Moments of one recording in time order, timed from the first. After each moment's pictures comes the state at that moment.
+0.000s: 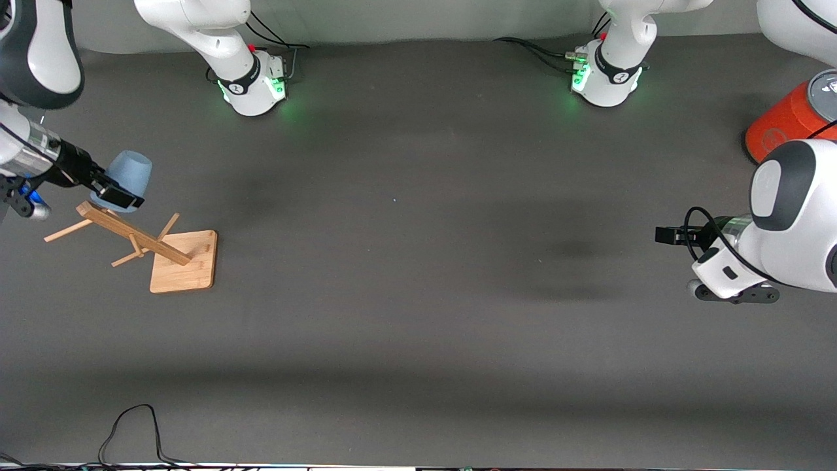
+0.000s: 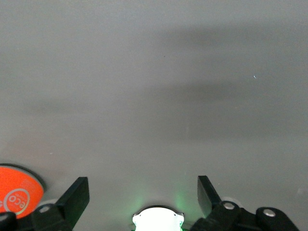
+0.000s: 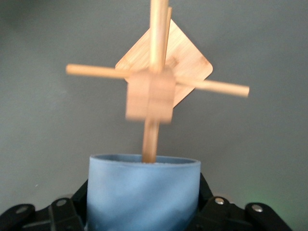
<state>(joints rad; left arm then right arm) -0.02 0.42 -0.05 -1.41 0.03 1.41 -0.02 0.00 -0.23 -0.17 -2.17 0.06 1.86 0.51</state>
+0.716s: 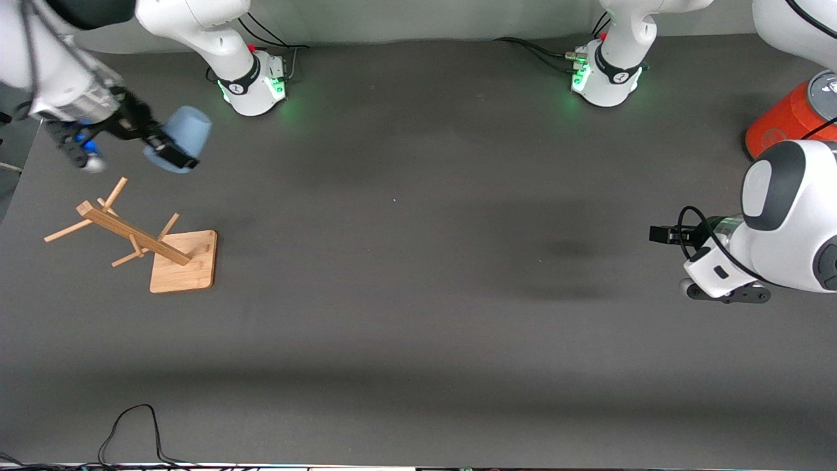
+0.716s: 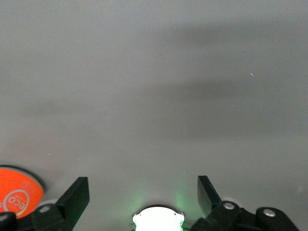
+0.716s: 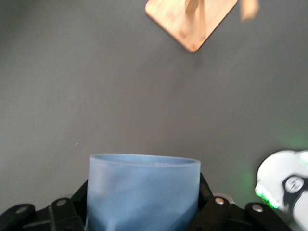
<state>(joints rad) -0.03 0.43 -0.05 -1.42 0.04 1.41 -0.02 0.38 -0.37 -0.16 -2.17 0.07 1.76 1.06</state>
